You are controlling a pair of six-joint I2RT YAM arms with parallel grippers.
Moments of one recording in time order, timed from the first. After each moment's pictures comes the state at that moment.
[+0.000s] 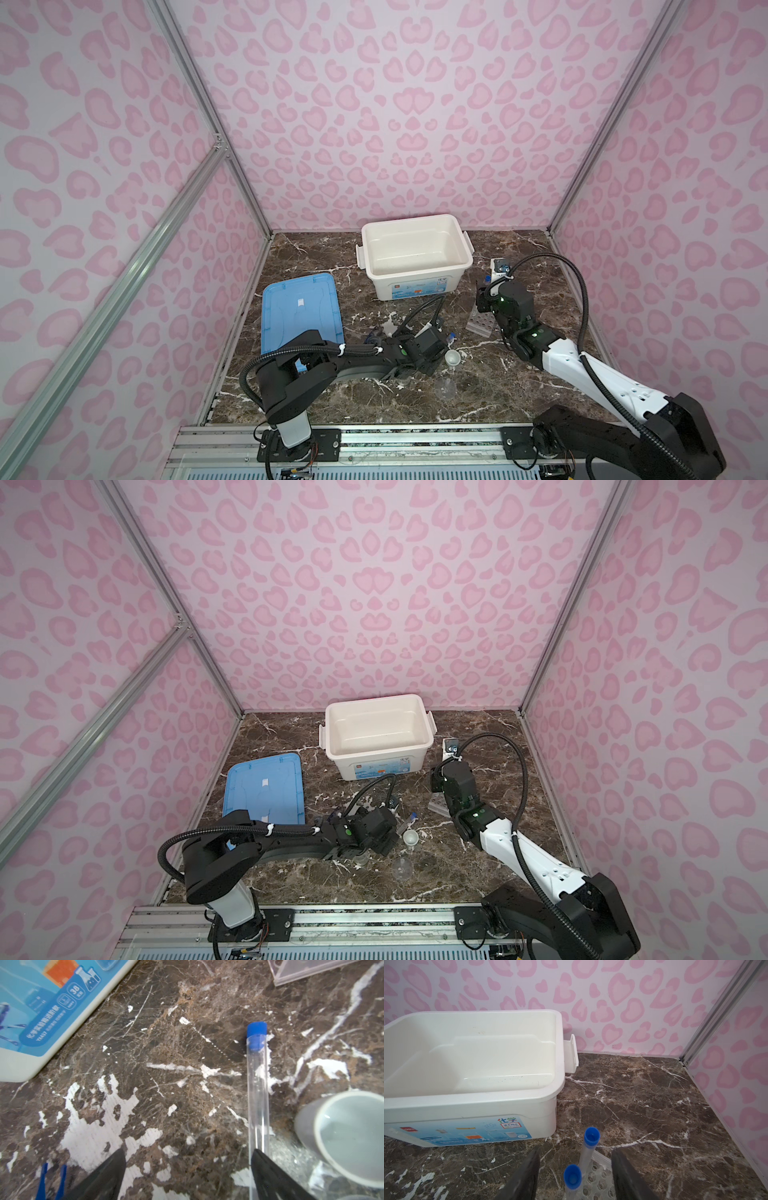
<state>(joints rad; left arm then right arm) -1.10 1.74 0.91 -0.19 -0.39 -0.27 0.48 1.12 0.64 0.11 0.40 0.15</state>
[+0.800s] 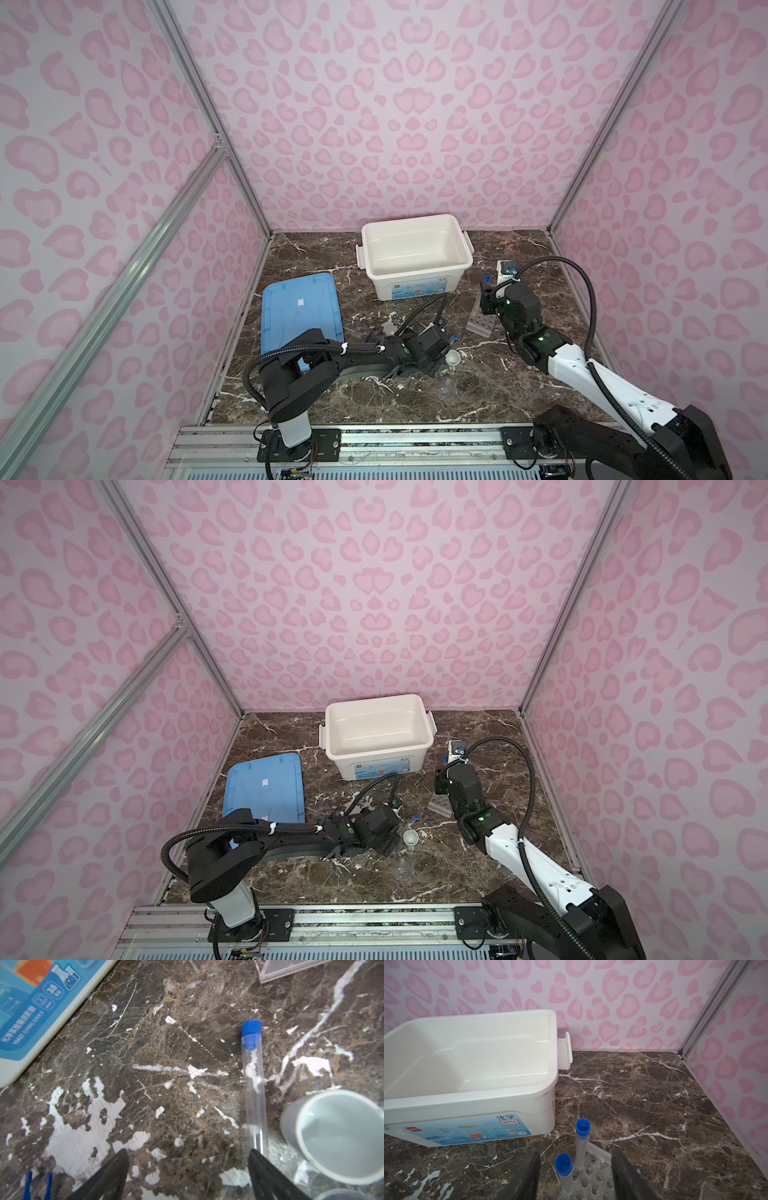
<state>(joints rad) -1.10 1.75 0.94 -0.21 -0.35 -0.27 0.46 1.07 0.62 0.07 0.38 0.18</state>
